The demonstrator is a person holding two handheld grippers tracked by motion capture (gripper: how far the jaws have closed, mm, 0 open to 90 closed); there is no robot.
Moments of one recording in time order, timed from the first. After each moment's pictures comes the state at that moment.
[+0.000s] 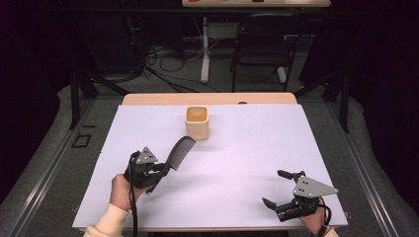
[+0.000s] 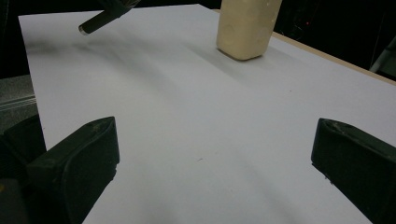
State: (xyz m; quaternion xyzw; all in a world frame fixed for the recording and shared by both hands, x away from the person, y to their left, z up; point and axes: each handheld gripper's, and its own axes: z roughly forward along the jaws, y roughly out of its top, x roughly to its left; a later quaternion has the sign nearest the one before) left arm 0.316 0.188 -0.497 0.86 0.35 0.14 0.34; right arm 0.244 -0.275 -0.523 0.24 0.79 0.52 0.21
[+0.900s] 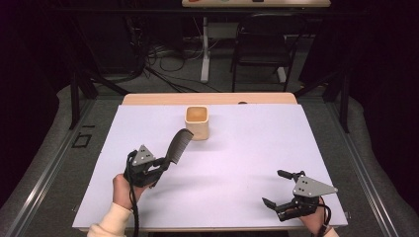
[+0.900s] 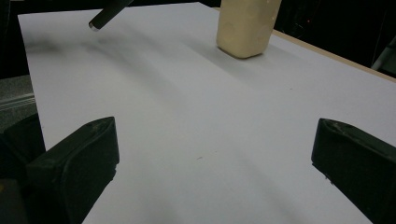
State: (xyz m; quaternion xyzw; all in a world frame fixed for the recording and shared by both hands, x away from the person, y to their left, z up) left arm 0.316 0.189 -0.497 0.83 0.35 0.18 0.39; right arm 0.246 -0.275 -0.524 0.24 0.79 0.52 0.21
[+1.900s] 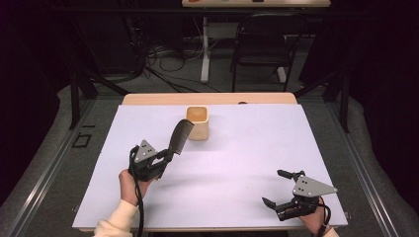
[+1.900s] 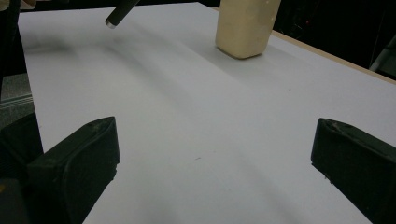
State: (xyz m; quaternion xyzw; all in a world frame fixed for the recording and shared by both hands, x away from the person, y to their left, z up) left arm 0.329 0.180 -0.497 0.80 0.36 0.22 0.43; right arm 0.246 -0.275 -0.523 0.24 0.79 0.52 0.22
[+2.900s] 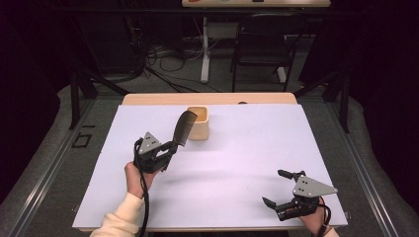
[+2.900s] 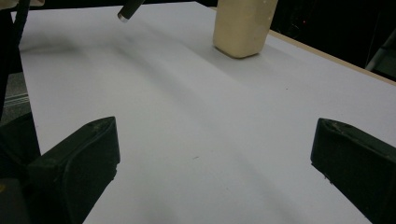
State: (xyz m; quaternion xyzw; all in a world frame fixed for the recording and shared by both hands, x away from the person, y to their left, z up) left arm 0.346 0.169 -0.488 0.78 0.36 0.22 0.46; right arm 0.246 -0.275 -0.523 0.25 0.79 0.52 0.22
